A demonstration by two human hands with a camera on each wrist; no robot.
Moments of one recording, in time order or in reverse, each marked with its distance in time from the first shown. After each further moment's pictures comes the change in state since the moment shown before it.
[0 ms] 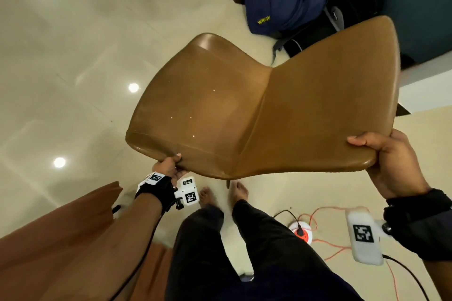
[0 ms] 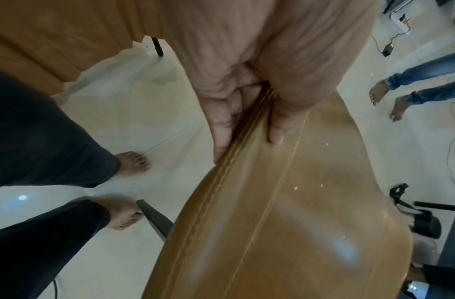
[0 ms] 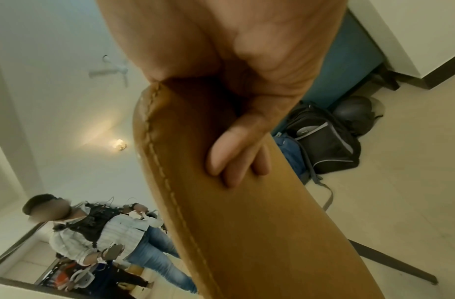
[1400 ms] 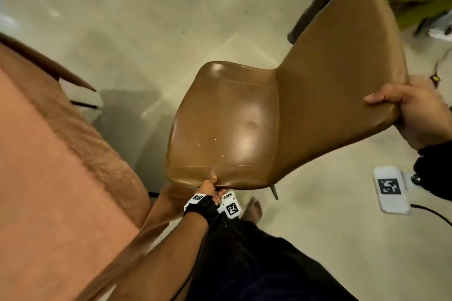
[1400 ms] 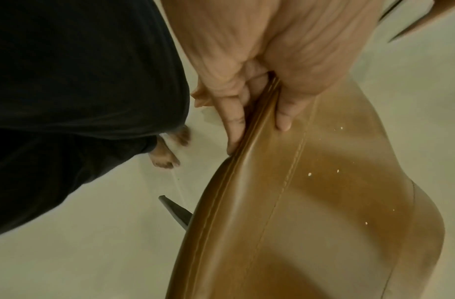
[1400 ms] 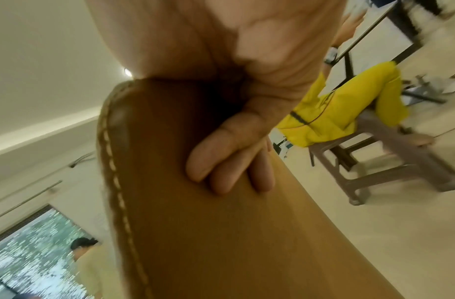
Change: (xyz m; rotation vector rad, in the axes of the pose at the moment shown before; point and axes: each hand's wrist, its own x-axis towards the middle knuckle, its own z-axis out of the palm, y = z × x) left_hand 0.091 0.300 -0.415 -1.709 0.376 -0.153; right_hand -0.157 -0.177 1.051 -0.865 -1.510 -0.471
